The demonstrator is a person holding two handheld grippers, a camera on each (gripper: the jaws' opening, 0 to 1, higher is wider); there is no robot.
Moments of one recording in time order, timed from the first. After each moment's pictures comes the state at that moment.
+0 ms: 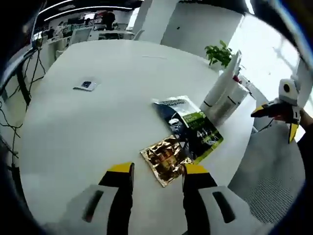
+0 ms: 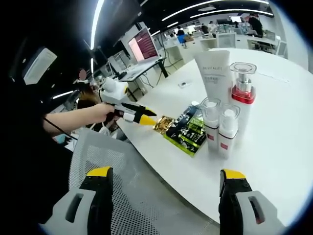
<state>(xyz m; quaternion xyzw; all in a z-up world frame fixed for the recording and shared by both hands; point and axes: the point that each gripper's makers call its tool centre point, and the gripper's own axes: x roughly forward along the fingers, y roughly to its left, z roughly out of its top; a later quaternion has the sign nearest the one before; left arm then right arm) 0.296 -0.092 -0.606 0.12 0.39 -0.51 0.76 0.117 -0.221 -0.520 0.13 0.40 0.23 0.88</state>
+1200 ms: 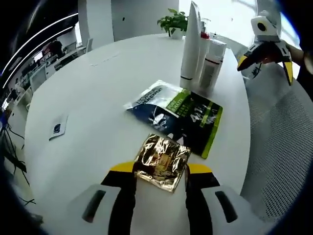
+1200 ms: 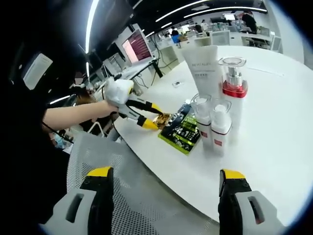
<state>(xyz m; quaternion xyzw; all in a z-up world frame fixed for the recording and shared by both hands) 0.308 -0.126 -0.621 0.28 0.32 -0.61 0.67 0.120 -0.232 -0.525 0.15 0.40 0.21 0.88</state>
